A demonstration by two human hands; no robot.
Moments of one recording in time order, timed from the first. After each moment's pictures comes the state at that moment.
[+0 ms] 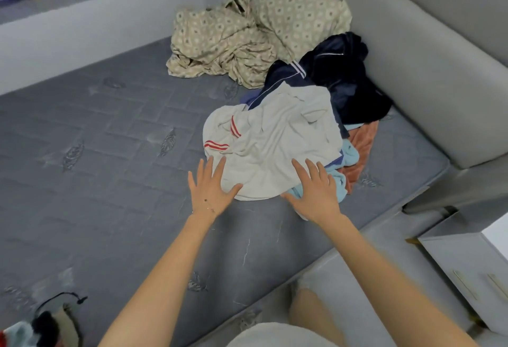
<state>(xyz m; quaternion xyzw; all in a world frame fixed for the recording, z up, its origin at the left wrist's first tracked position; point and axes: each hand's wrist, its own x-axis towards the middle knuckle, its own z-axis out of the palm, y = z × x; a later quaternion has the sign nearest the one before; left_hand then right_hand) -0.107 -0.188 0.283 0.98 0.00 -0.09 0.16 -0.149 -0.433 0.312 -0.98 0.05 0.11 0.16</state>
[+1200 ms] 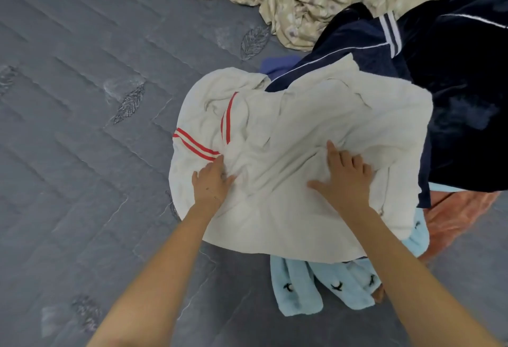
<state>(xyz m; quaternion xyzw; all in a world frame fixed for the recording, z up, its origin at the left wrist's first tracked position) 0.125 -0.285 -0.007 0.93 0.25 -0.17 0.22 0.185 -0.562 0.029 -0.99 -0.07 0.15 0.03</state>
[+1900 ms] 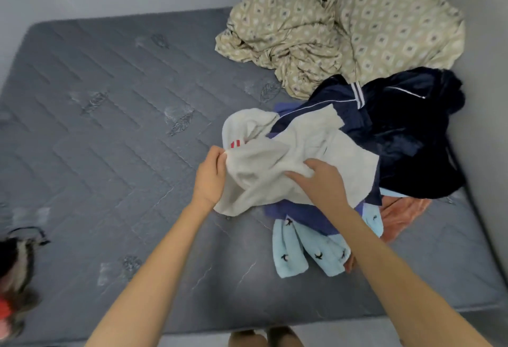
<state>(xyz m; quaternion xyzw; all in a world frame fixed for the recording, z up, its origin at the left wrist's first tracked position) 0.031 -0.281 0.252 0.86 0.20 0.09 0.46 0.089 -0.512 0.281 -0.91 -0.06 0.17 0.37</state>
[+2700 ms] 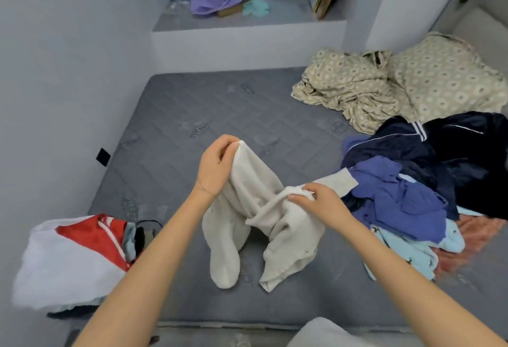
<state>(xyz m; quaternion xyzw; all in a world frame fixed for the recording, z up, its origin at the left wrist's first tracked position) -0.199 -0.030 0.458 0.83 0.12 0.20 0.50 -0.134 -0.265 0.382 -0.87 -0.17 0.20 0.41</state>
